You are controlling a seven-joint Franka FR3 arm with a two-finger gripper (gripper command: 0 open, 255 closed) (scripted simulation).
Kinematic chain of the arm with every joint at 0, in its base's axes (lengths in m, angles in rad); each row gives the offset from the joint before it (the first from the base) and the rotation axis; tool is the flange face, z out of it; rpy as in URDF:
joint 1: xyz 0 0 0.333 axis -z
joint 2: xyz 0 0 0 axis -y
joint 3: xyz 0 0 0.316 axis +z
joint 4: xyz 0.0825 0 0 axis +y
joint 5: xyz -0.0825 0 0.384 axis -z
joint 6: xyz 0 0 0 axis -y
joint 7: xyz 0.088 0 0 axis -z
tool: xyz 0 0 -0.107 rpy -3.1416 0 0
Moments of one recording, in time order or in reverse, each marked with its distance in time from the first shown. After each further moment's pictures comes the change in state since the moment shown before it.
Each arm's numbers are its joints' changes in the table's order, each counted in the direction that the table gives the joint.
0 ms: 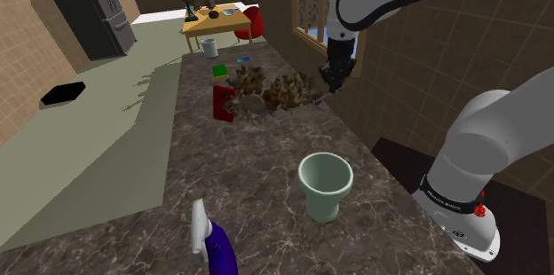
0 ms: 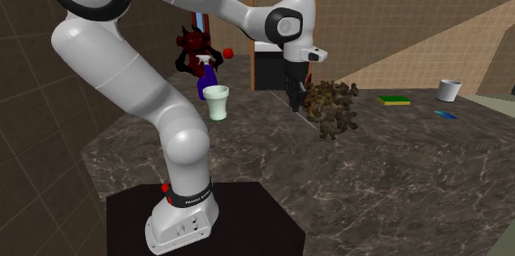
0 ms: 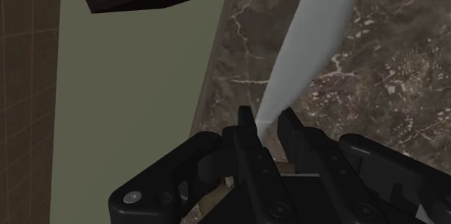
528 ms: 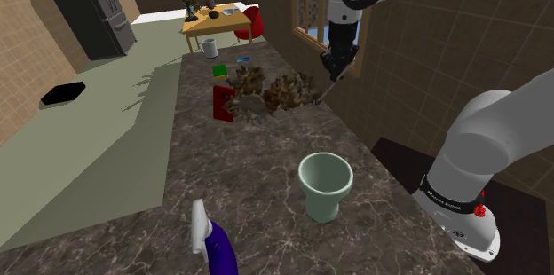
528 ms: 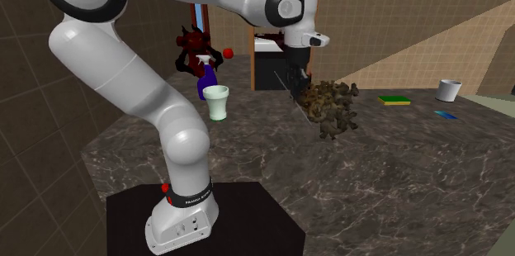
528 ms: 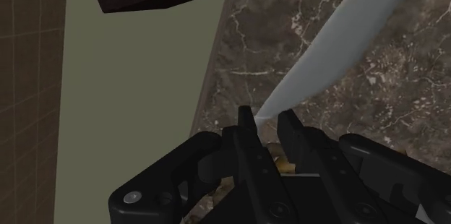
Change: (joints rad) arm 0.001 0.021 -0.003 -0.093 0.002 -0.114 -0.001
